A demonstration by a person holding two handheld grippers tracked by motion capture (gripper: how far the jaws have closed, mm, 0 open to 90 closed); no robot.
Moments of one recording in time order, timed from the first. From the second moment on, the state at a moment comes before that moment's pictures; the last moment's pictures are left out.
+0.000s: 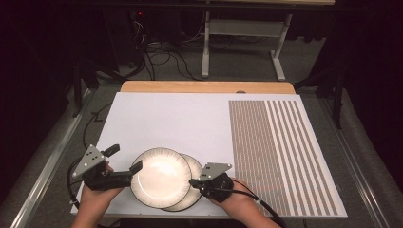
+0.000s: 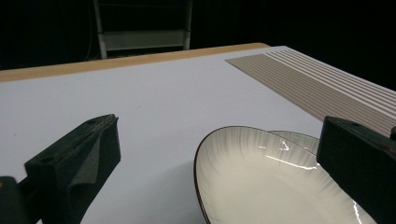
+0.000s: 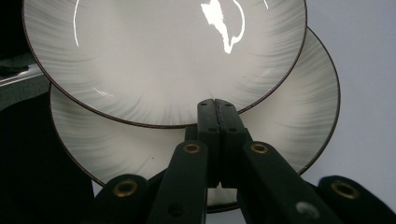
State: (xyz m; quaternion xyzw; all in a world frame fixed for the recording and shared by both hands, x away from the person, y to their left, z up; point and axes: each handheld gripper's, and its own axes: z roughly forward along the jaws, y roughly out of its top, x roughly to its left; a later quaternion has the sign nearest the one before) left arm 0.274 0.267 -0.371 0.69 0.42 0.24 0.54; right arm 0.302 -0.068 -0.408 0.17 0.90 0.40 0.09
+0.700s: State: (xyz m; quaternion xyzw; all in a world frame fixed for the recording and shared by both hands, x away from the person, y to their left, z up) left arm 0.284 0.261 -0.380 0.74 0.46 0.16 0.47; right arm 0.302 -0.062 -0.410 0.18 0.90 0.39 0.08
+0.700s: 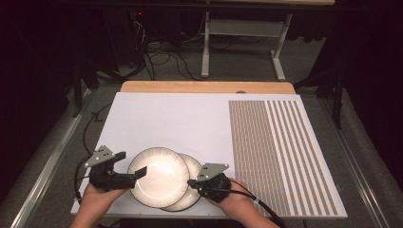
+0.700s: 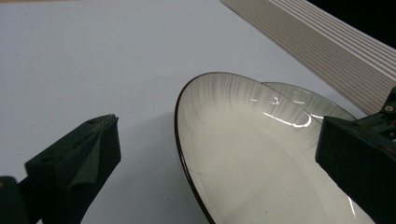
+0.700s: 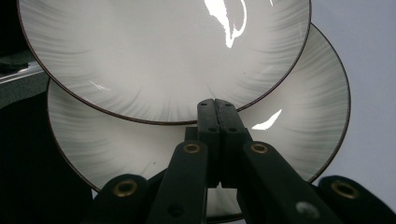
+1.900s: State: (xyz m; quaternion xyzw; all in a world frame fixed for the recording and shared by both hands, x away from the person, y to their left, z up) left arm 0.296 0.266 -0.399 0.74 0.52 0.00 0.43; right arm 0.301 -0.062 -0.409 0.18 0.90 0.39 0.09
